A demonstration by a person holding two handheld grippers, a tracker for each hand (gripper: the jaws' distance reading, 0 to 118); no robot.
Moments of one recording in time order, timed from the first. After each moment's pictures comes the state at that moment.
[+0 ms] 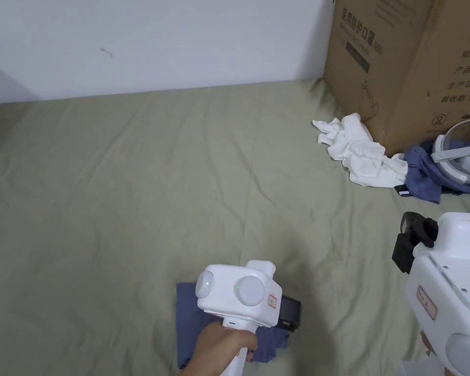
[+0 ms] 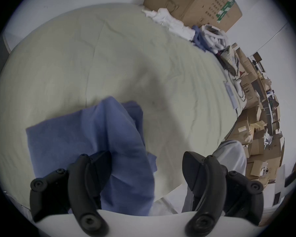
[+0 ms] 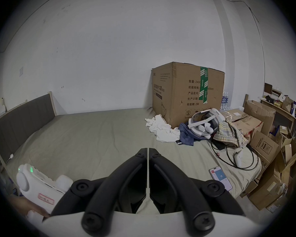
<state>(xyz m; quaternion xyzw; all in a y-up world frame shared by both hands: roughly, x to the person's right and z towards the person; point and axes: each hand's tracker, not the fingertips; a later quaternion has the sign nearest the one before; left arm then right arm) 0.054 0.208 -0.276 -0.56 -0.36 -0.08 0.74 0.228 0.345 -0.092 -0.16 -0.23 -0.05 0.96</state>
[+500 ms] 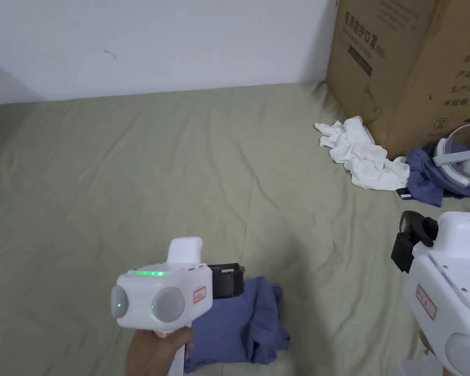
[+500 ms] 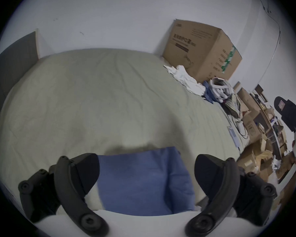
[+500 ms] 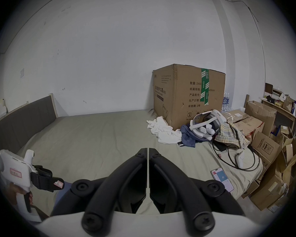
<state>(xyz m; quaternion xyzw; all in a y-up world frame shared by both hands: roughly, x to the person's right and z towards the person) -0.055 0.248 -0.294 -0.40 -0.29 0.00 0.87 0.225 0.349 -0.095 -0.15 -0.23 -0.05 0.96</state>
